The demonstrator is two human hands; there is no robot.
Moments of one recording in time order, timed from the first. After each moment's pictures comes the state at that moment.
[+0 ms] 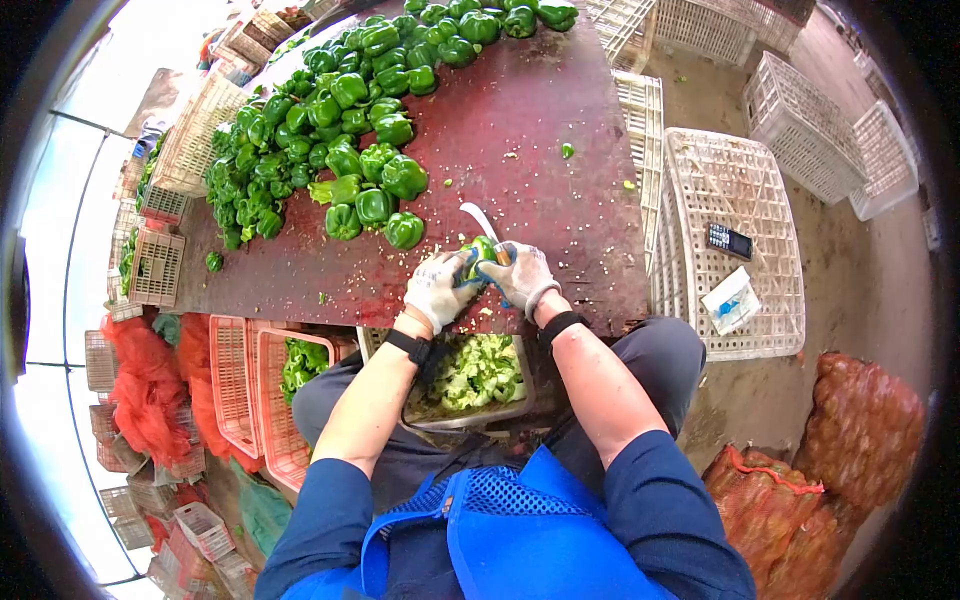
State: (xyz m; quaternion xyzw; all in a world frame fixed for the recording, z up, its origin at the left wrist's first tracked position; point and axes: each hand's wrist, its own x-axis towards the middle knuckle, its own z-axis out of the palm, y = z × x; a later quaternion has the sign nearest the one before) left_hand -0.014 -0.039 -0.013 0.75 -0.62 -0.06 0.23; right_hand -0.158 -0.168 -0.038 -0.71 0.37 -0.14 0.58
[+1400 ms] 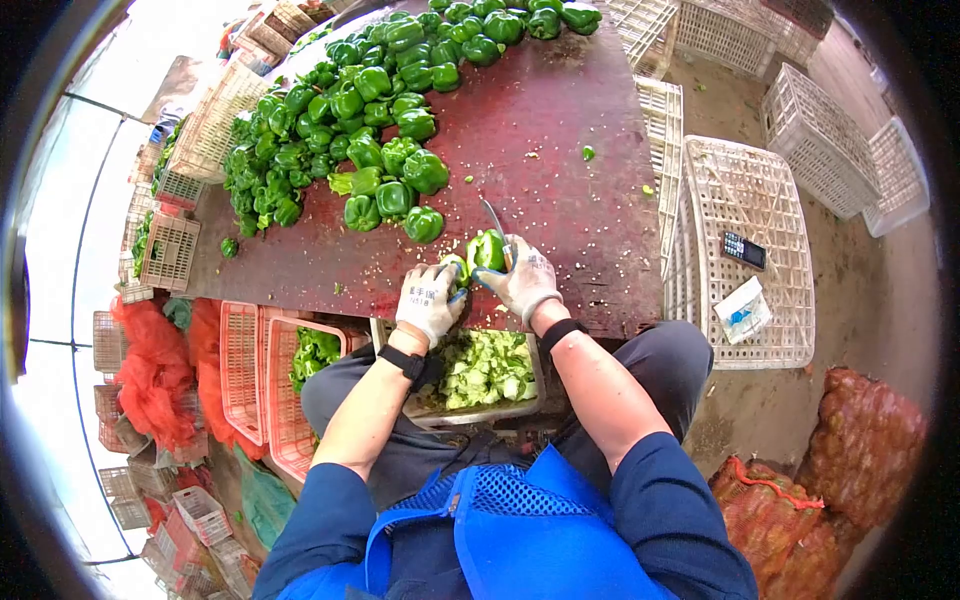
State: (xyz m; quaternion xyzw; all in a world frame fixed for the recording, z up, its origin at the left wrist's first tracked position) left_hand -0.006 0.009 -0.006 0.80 -0.59 0.01 0.09; right_hand -0.149 -0.142 -0.009 -0.78 0.39 -0.15 0.47
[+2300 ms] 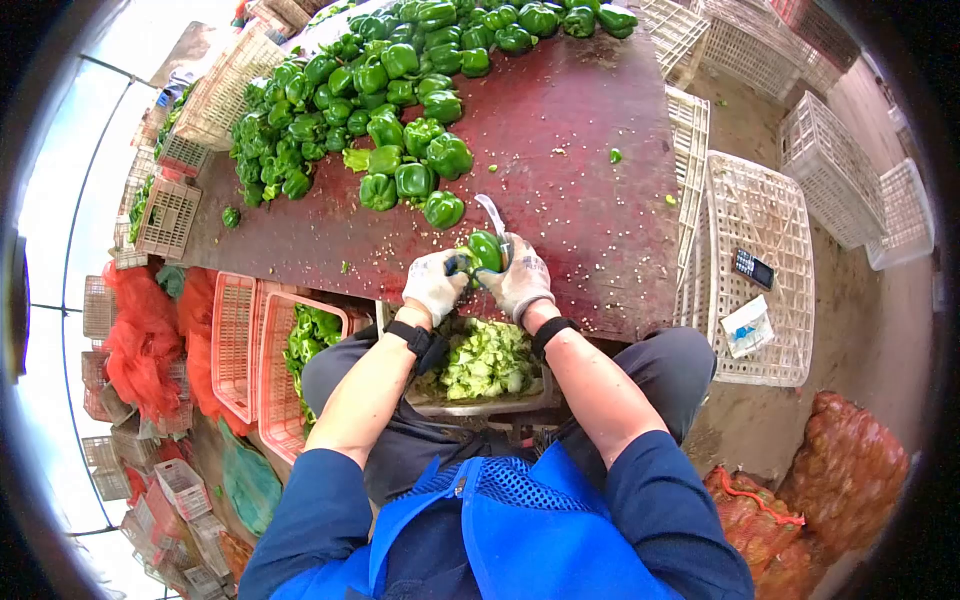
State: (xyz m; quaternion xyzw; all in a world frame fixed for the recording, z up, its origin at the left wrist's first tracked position) left_hand 0.015 0.009 -0.003 0.83 -0.45 -0.14 0.29; right_hand -0.119 -0.116 -0.025 -0.78 0.38 -0.14 0.48
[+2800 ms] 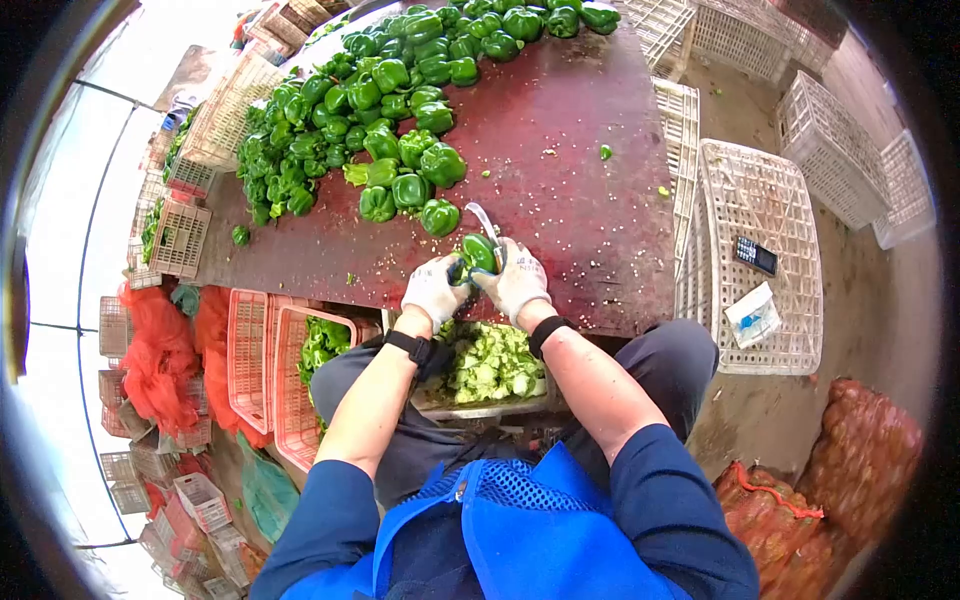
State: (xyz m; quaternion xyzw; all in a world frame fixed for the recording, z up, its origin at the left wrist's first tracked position) left_hand 0.005 0.003 0.009 0.85 -0.48 -0.11 0.18; right_hand -0.123 -0.113 -0.024 -0.80 0.37 -0.14 0.46
